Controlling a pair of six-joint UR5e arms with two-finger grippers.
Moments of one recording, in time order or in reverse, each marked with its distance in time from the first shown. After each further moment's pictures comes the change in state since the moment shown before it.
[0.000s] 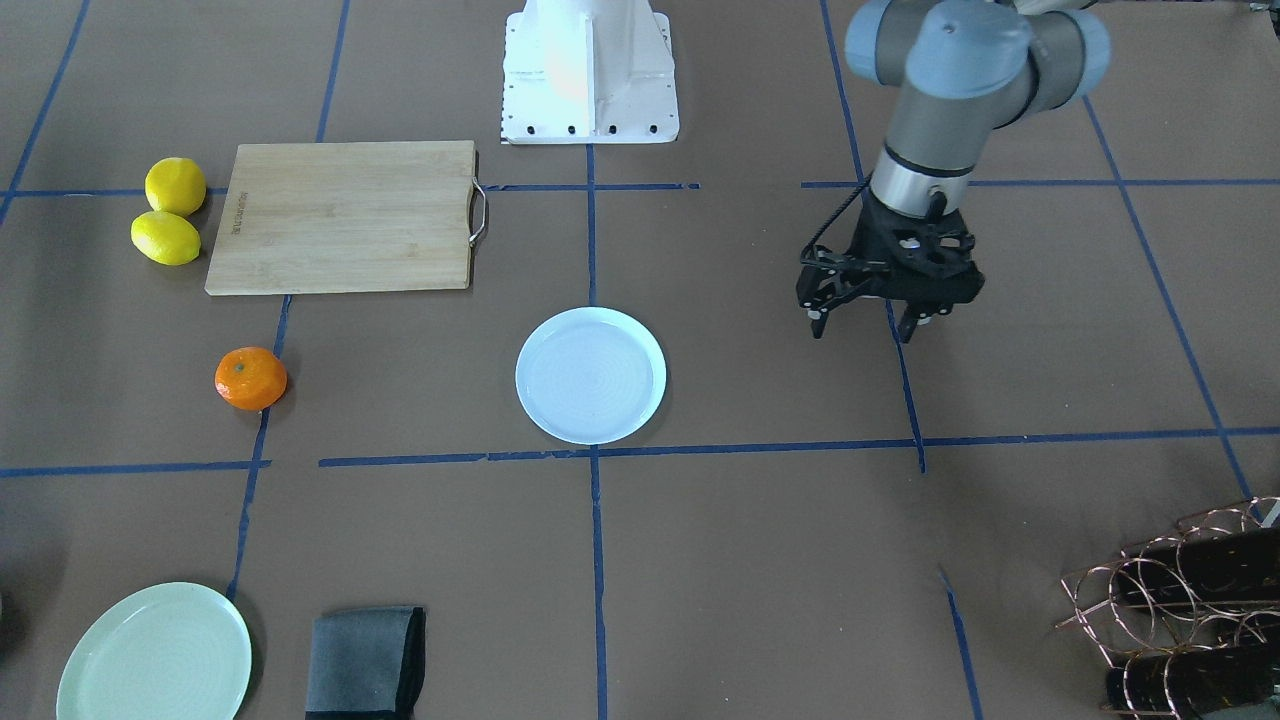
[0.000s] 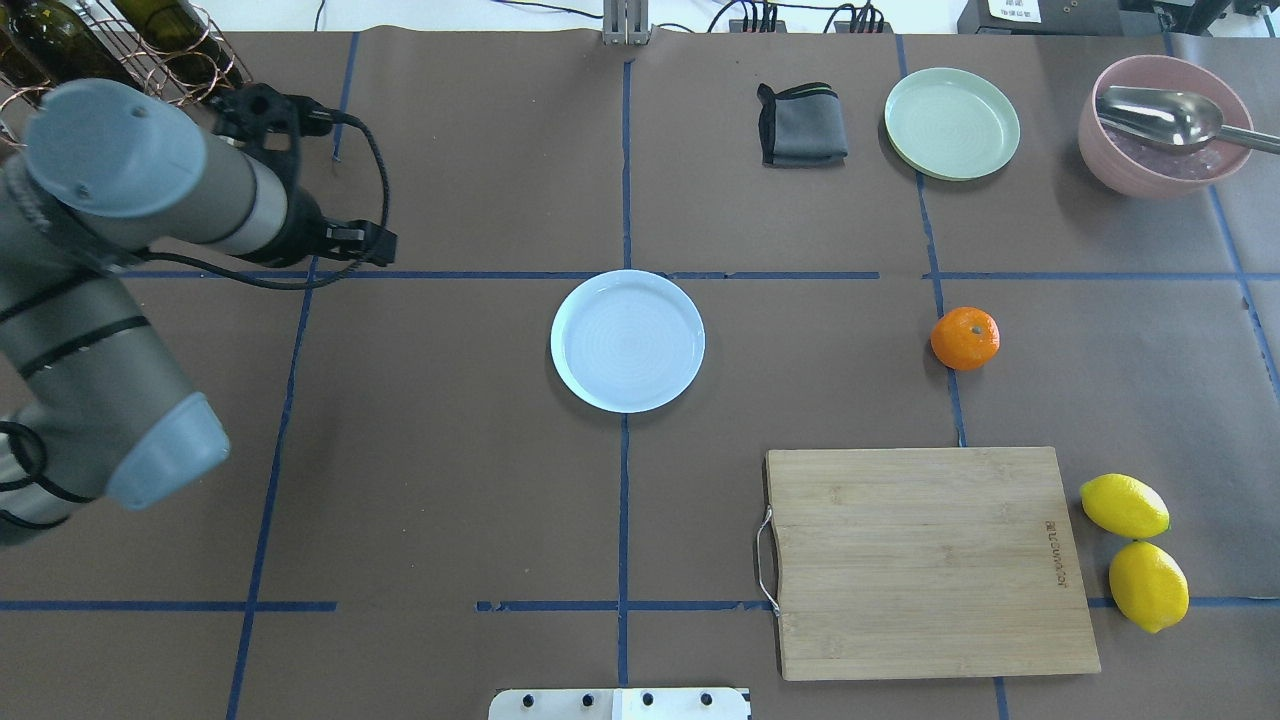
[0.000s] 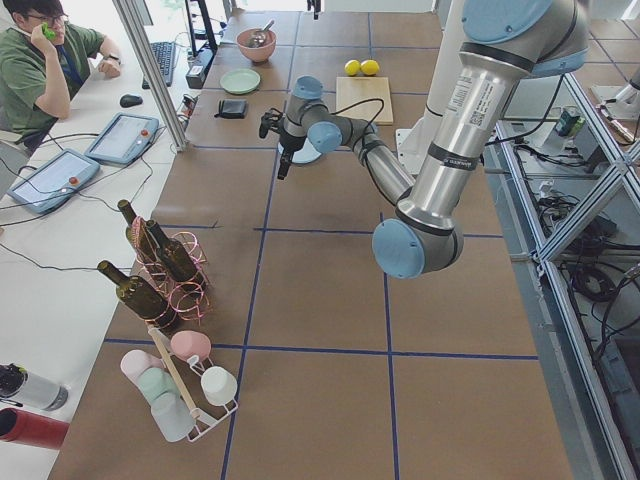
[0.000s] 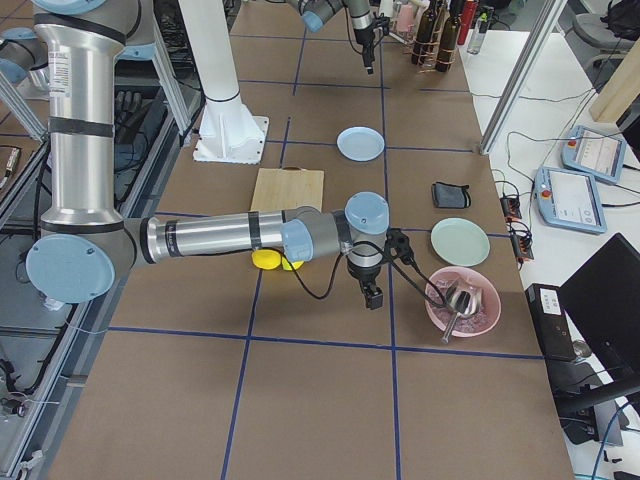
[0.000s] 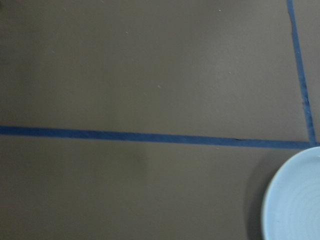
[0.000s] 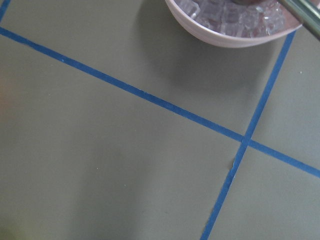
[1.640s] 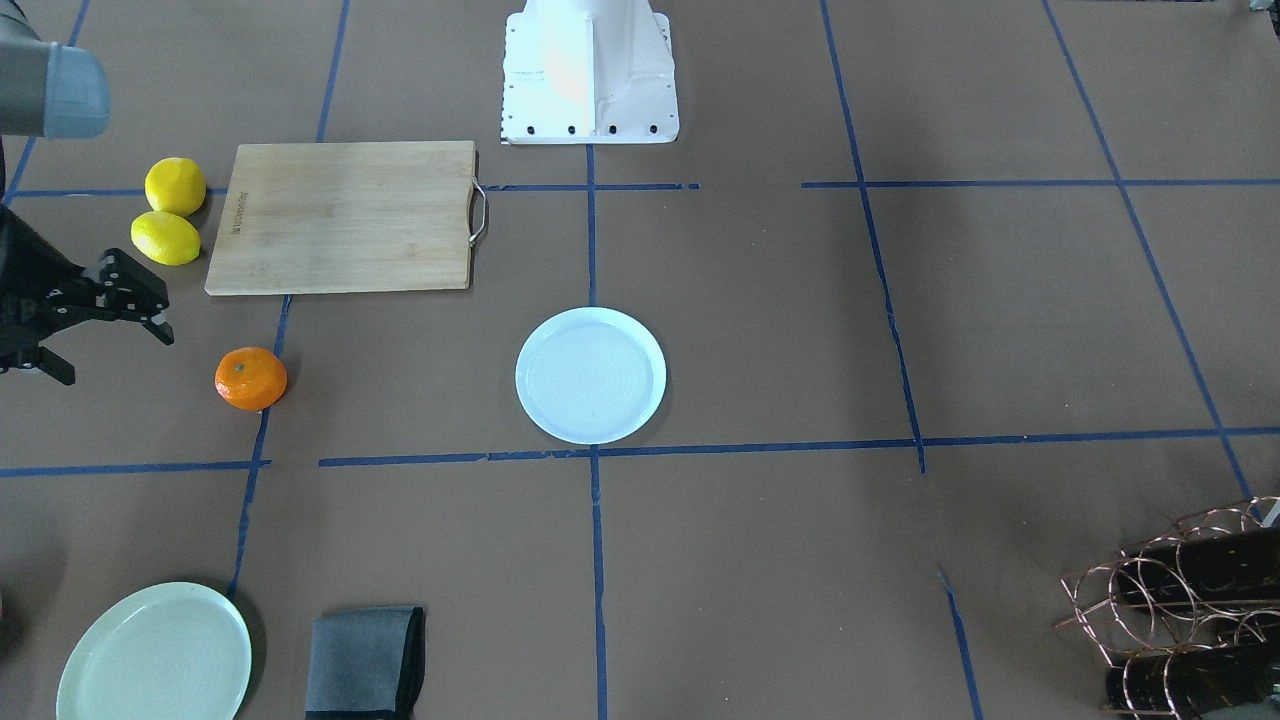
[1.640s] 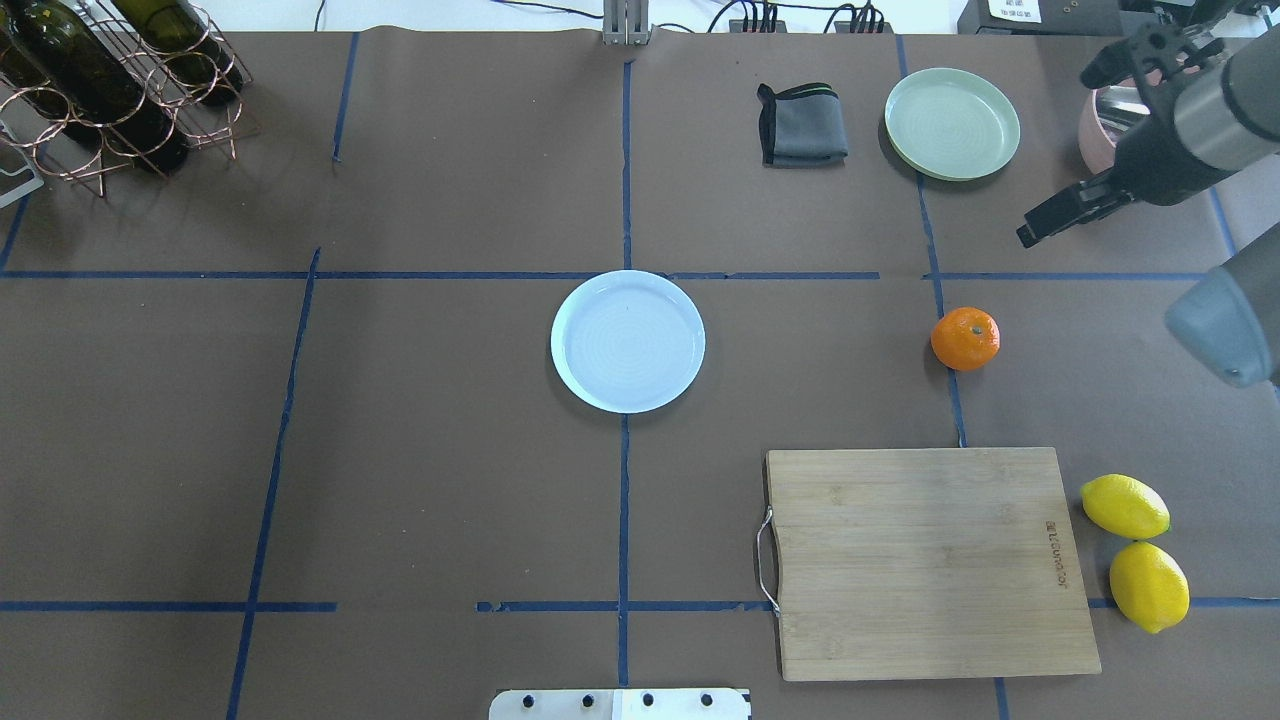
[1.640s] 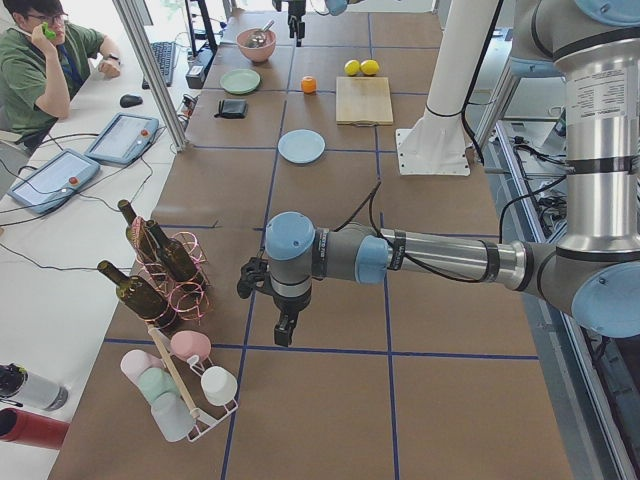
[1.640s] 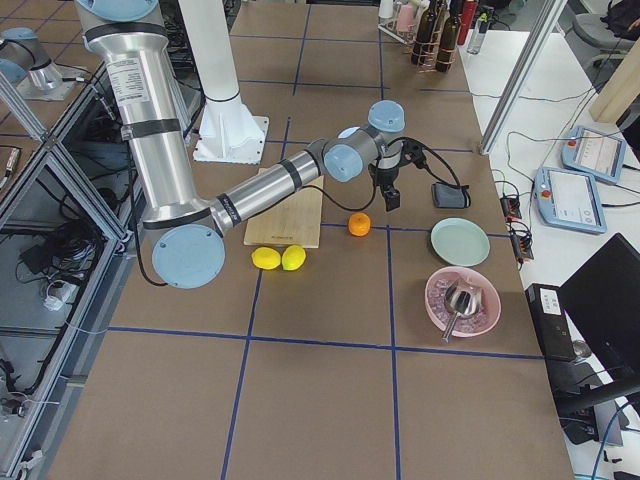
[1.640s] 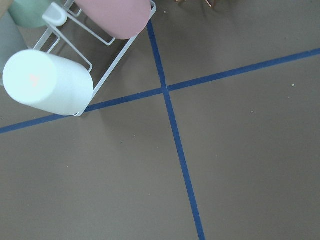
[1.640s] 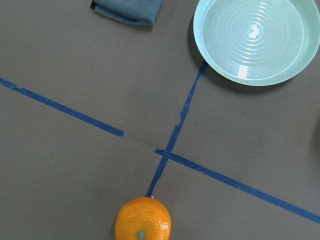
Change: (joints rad) left arm -0.717 0.497 0.120 0.110 -0.407 1.052; right arm -0.363 0.297 0.072 -0.001 -0.120 0.541
